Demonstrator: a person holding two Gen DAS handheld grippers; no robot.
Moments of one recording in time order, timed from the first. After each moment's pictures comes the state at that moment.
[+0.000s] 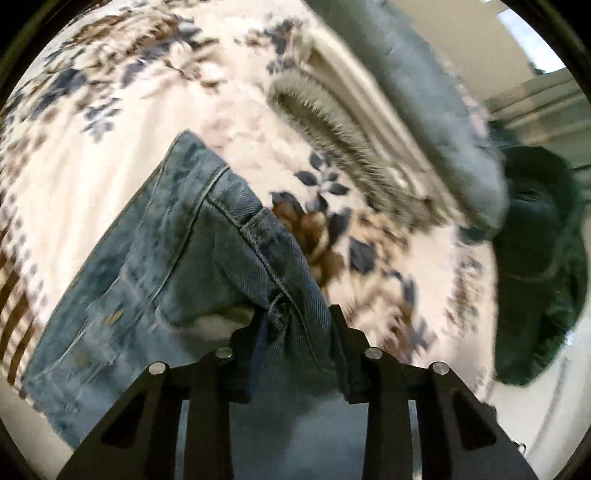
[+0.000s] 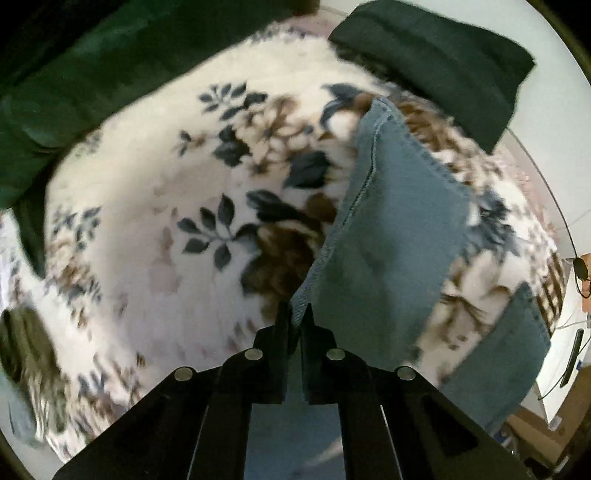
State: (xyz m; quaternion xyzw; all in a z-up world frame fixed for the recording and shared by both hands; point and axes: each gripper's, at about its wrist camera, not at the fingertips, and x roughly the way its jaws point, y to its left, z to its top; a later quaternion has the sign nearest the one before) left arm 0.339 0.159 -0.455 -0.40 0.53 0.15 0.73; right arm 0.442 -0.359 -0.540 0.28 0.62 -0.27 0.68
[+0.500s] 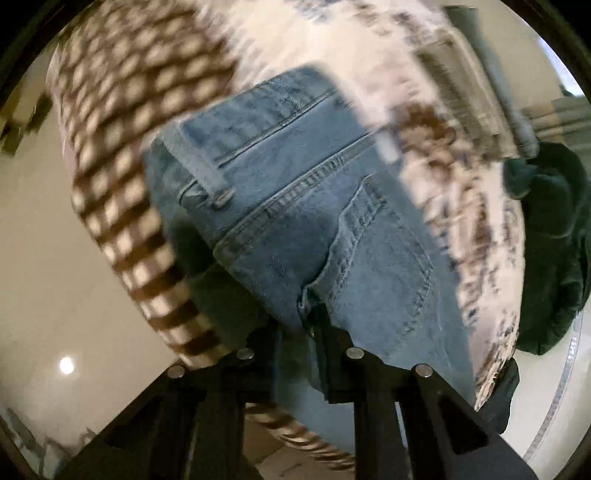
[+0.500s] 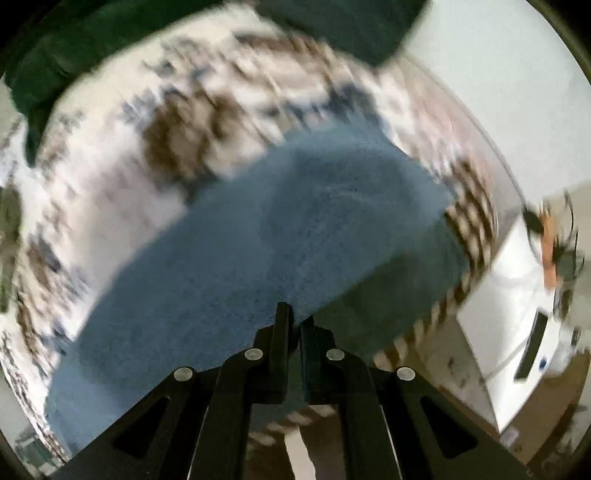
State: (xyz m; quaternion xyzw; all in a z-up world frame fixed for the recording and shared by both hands) left arm 0.100 0.125 -0.537 -0.45 0.56 0.21 0.67; right arm 0.207 -0.403 -0.512 0.22 0.68 -0.23 0.65
